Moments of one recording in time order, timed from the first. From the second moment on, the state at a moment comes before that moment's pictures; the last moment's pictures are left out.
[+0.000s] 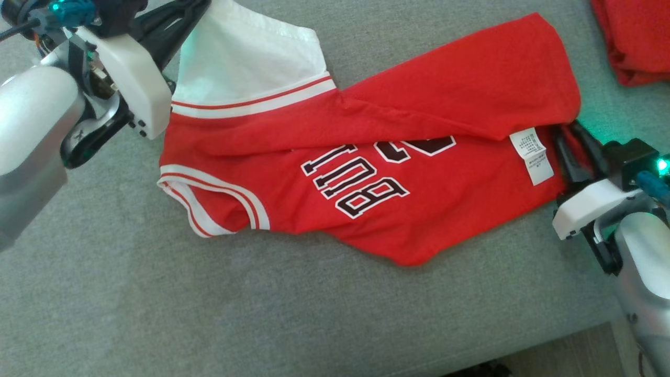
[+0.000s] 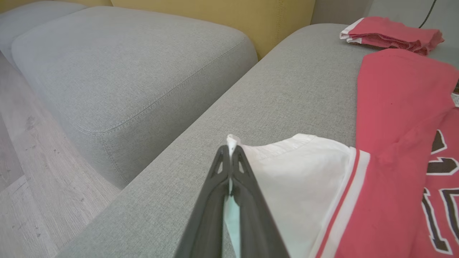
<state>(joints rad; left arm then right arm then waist) -1.27 0.67 -1.29 0.39 -0.92 -0.13 0.08 -0.50 -0.38 0.31 0.63 0.15 0.12 -0.25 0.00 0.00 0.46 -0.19</state>
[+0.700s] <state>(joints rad) -1.27 0.69 -1.25 0.32 -0.91 -0.11 -0.09 -0.39 -0.45 0.27 0.43 0.27 0.12 -0.08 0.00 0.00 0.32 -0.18</state>
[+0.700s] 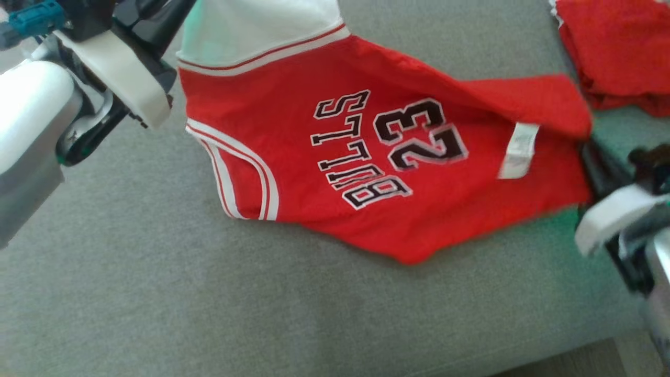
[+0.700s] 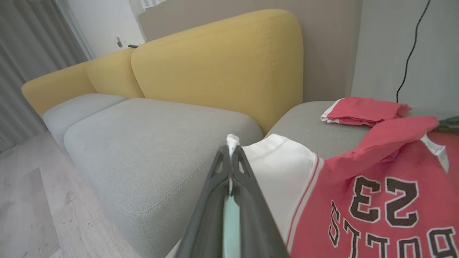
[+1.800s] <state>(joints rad) -1.24 0.75 -1.28 0.22 -0.90 -0.08 -0.07 -0.08 -0.37 0.20 0.22 0.26 0.12 -0.04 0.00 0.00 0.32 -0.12</state>
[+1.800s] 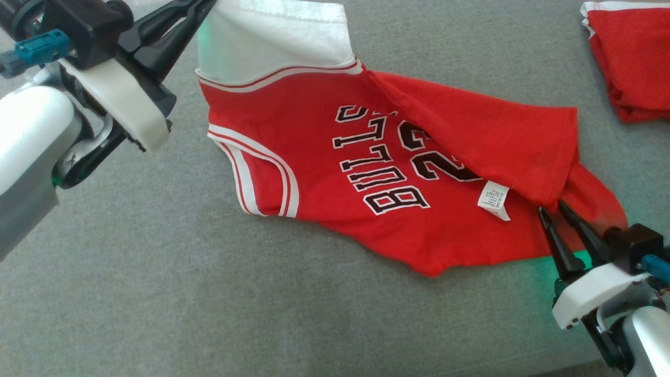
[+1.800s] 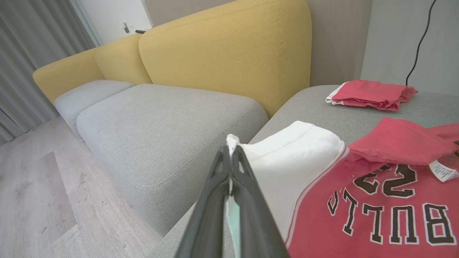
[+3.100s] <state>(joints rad) -1.24 0.81 -1.08 0.04 -0.92 -0.01 -0.25 -0.26 -0.50 -0.13 -0.22 0.44 0.12 -0.04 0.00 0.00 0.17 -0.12</state>
